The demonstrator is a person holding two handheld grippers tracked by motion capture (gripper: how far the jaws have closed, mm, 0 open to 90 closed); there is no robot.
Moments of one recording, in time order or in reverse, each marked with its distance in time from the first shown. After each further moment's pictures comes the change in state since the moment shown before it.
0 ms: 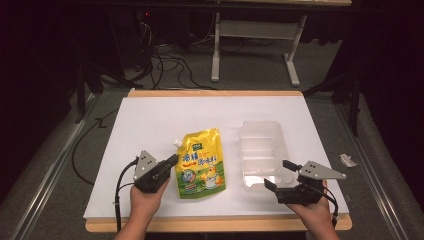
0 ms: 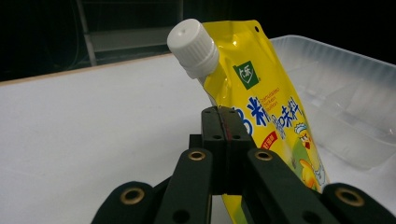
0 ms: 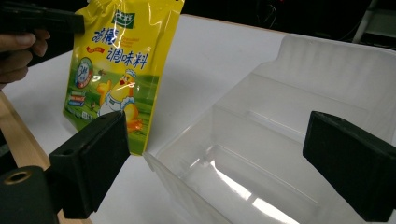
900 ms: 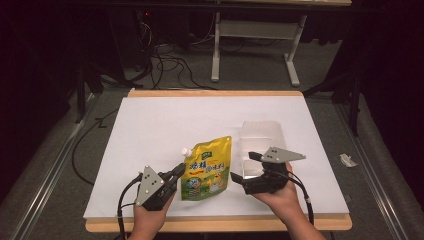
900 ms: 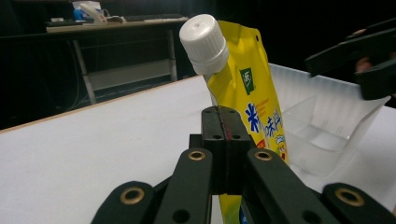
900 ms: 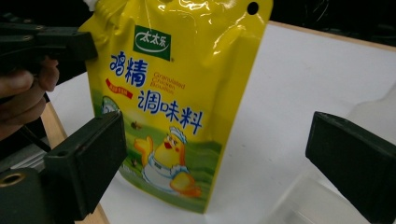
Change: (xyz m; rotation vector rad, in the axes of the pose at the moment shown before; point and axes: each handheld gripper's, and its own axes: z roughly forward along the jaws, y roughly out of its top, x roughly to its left) left arm -0.042 0.004 -0.027 -0.112 -0.030 0.100; right arm 0.045 0.049 0.064 0.062 0.146 -0.008
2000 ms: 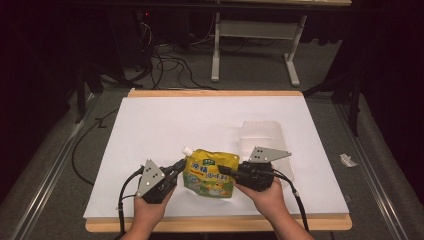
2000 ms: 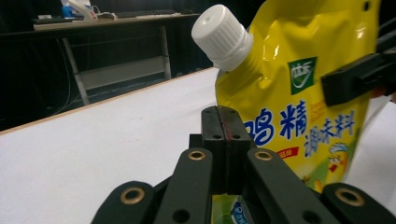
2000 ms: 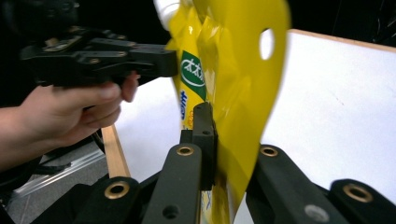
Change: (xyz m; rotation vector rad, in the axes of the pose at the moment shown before) left arm 0.014 0.000 0.015 0.014 -0.025 0.009; right arm 0.013 0.004 0.024 -0.066 0.224 -0.024
